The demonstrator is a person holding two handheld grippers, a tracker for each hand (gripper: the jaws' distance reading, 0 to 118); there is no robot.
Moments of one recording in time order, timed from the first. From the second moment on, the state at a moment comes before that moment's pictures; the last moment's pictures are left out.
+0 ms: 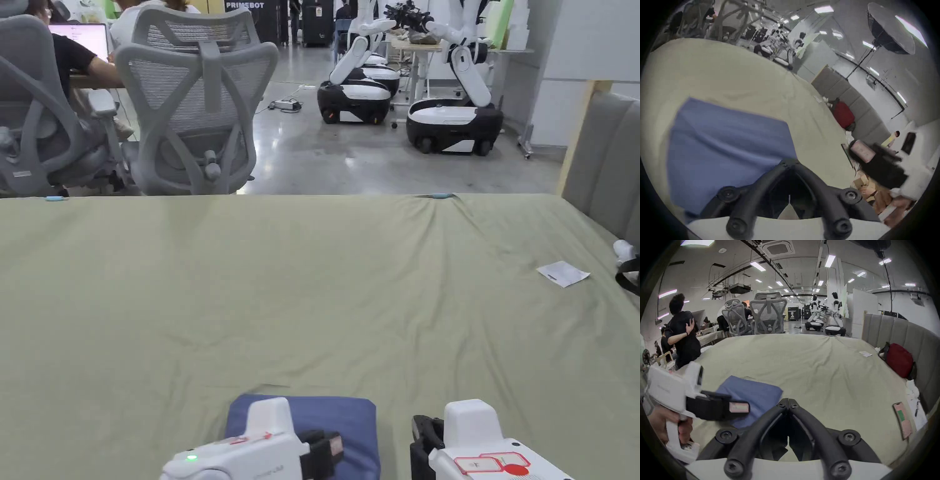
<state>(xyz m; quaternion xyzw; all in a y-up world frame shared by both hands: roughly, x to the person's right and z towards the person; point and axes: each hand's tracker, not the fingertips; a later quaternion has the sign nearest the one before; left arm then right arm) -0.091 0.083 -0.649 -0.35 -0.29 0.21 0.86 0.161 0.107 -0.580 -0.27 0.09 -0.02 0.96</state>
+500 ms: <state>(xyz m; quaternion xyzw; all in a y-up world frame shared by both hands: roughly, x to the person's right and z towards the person) -0.207 0.000 -0.671 -0.39 -0.25 0.46 0.75 0.139 0.028 -0.631 -0.37 0.12 -0.12 0.91</state>
